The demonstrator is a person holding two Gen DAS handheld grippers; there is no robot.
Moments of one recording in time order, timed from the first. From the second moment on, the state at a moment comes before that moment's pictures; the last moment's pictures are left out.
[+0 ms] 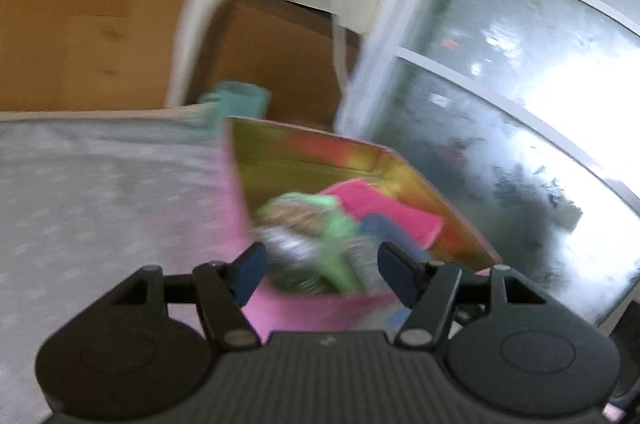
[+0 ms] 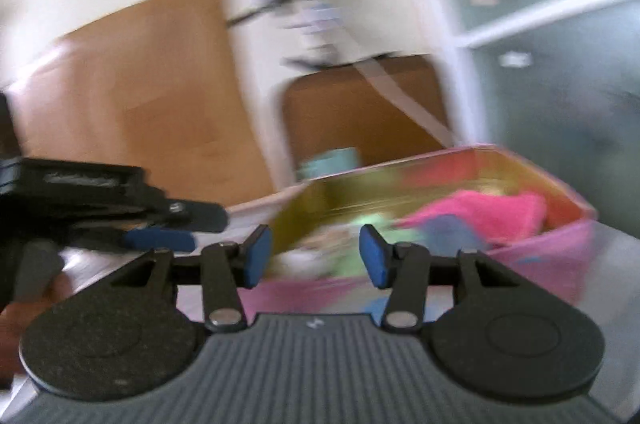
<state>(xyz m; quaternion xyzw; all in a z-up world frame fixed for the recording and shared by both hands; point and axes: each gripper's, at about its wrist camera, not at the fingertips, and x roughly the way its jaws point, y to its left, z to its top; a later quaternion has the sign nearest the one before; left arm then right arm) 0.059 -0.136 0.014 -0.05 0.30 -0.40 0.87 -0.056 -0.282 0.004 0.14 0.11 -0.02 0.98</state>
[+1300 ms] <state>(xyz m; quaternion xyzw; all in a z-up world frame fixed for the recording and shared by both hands) 0.045 0.016 -0.057 -0.21 0.42 -0.29 0.83 -0.007 -0.154 -0.034 0.02 0.30 0.13 0.94</state>
